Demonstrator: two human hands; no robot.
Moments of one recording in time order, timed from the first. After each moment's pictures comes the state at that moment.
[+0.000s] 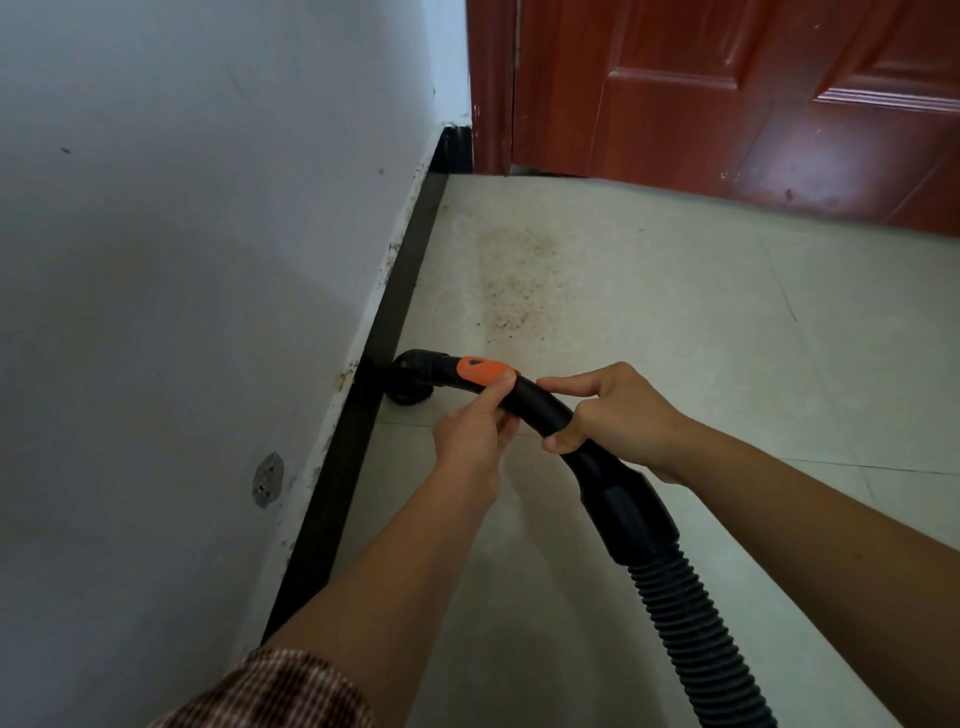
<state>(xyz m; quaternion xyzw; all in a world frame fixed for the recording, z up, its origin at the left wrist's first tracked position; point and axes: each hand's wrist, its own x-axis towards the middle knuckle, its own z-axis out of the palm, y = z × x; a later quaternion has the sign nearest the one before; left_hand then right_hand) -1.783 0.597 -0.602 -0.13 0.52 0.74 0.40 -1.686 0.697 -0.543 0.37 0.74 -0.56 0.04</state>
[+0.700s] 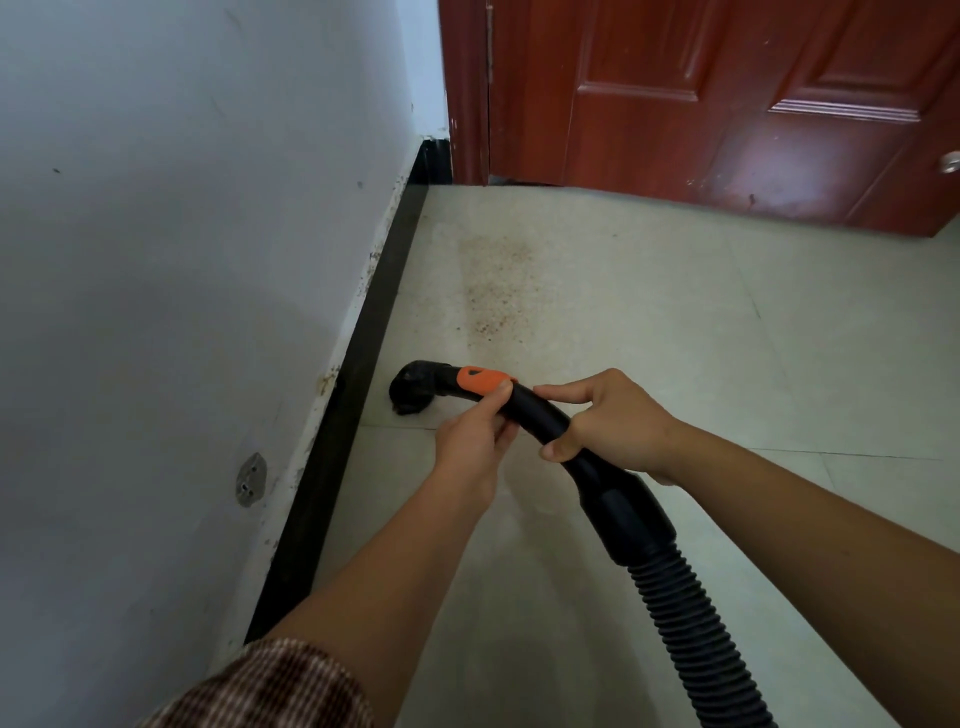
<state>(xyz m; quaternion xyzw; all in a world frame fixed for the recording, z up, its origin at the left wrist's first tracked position) -1.761 0.601 -0.597 -0.10 0.52 0.72 0.45 -1.659 0.699 -0.537 0.37 0.76 -0.53 0.05</state>
